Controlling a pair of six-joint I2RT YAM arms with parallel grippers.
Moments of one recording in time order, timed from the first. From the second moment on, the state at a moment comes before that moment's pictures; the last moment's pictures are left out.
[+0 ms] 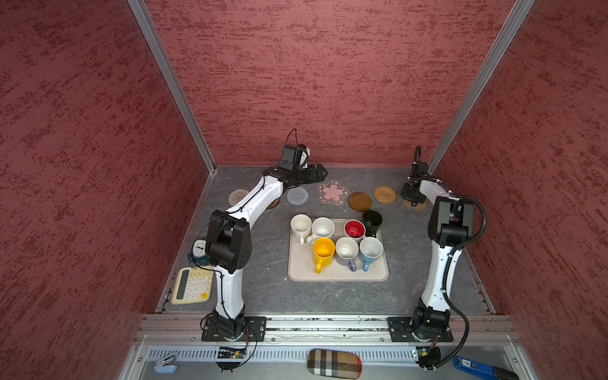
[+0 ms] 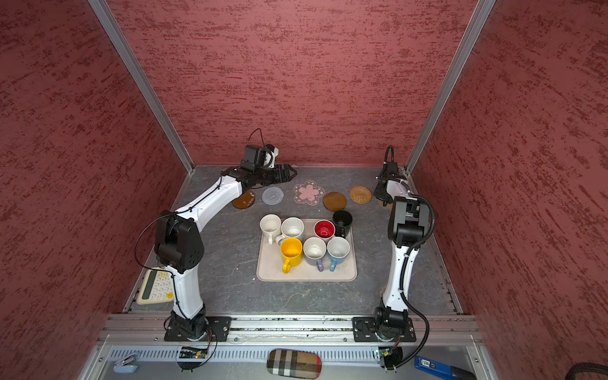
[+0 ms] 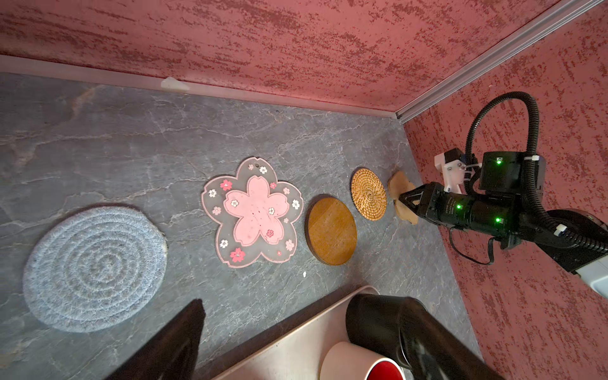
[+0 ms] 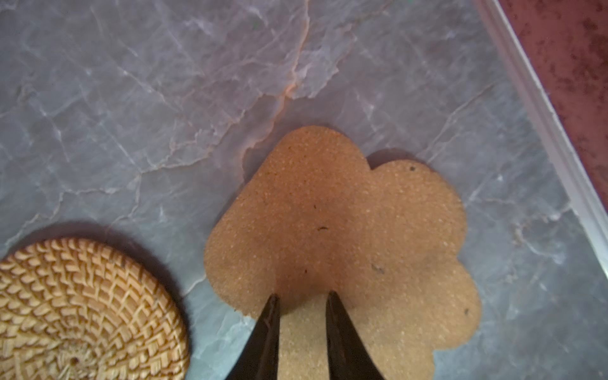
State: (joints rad) left arm -0.40 1.98 1.79 -0.45 0.31 -0.48; right arm -0.19 2.31 1.84 -0.64 0.13 0.33
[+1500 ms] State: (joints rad) left arm -0.29 1.64 1.17 -0.32 0.18 -0.57; right arm 0.27 2.12 1.70 -0.69 0.02 0.27
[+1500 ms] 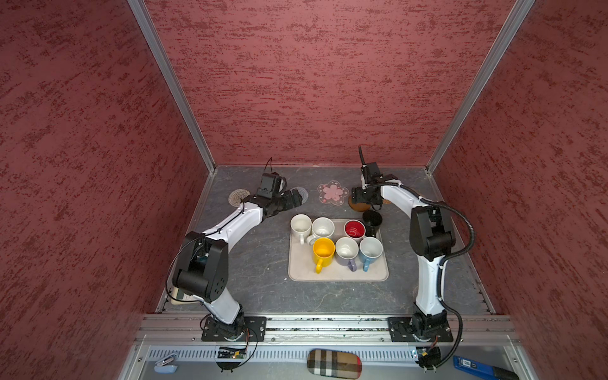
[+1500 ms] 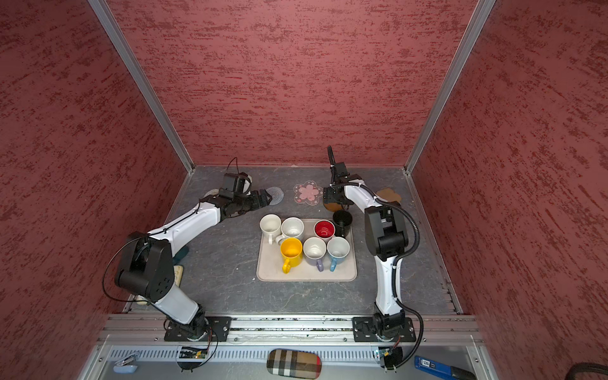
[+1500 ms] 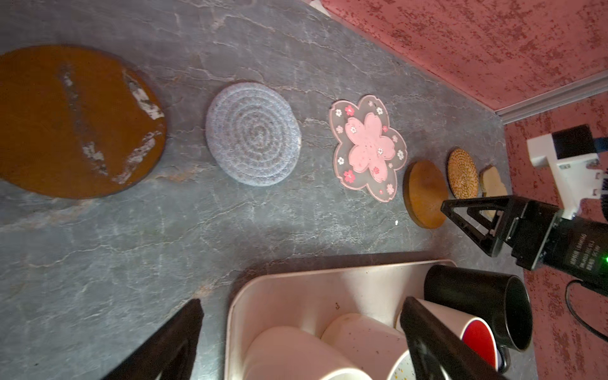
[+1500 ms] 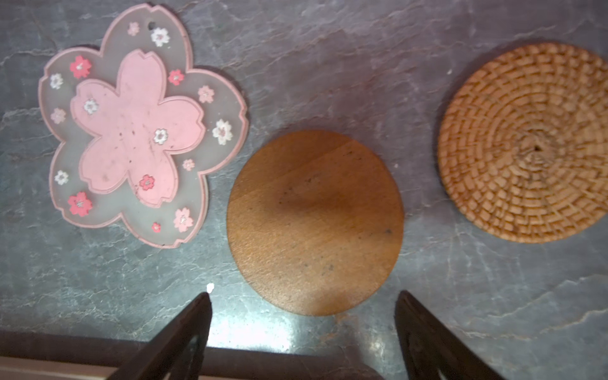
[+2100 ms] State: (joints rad) left arm -0.21 1.65 1.22 -0.25 0.19 -0.61; right arm 0.33 2.23 1.82 -0.77 0.13 0.22
